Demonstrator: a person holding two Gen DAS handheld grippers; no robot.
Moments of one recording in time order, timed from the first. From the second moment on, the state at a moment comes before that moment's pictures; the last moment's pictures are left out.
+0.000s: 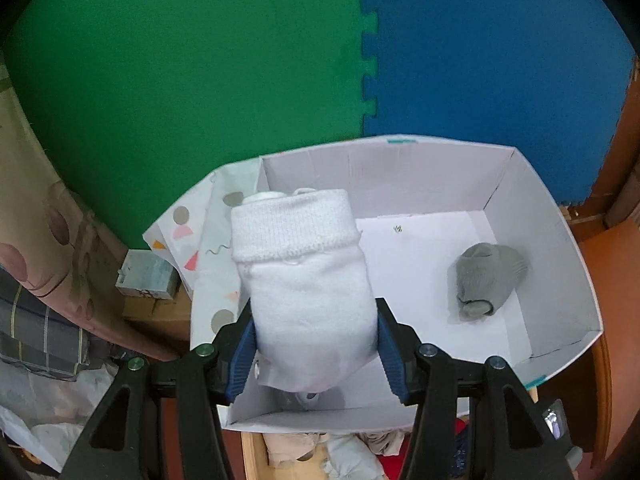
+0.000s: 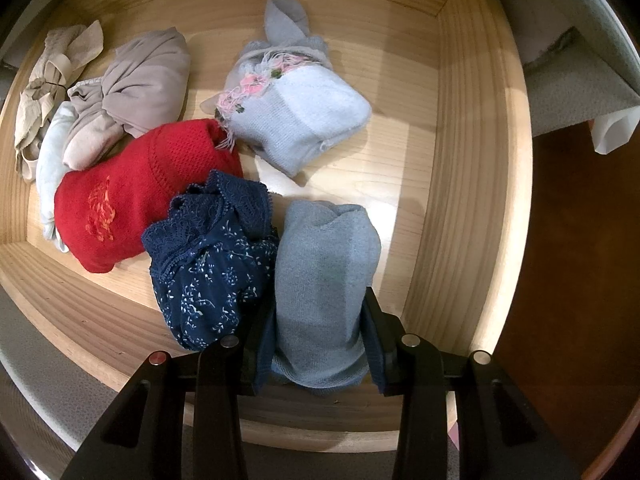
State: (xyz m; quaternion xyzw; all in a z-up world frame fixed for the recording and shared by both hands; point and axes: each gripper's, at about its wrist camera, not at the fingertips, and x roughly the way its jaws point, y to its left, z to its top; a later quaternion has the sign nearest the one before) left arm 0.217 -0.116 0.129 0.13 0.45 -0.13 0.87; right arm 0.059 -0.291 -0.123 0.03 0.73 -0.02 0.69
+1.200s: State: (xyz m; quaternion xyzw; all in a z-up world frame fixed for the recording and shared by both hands) left arm 0.194 -0.072 0.141 0.11 0.48 -0.11 0.86; right arm 0.062 -0.283 -0.121 0.01 0.73 -0.03 0.68
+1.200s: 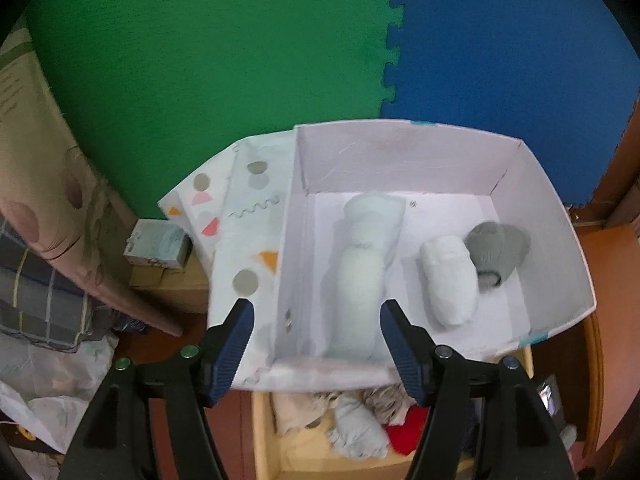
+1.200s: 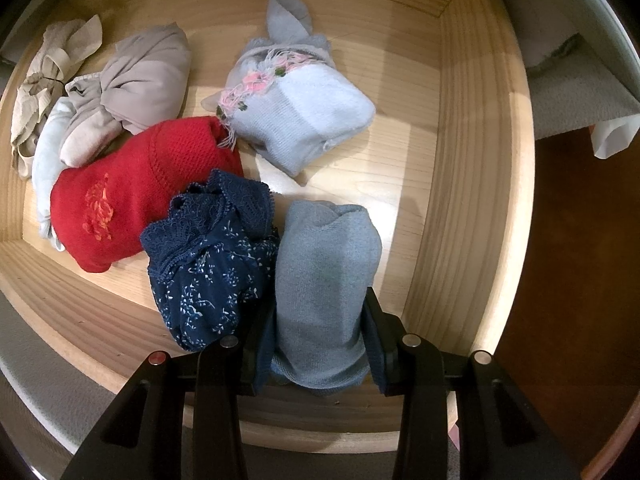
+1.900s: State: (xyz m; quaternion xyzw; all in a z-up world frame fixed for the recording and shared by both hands) left arm 0.086 -0.007 0.024 0.08 0.51 -0.04 0.85; right arm 0.065 -0.273 -0.120 0.00 0.74 -0.03 0.68
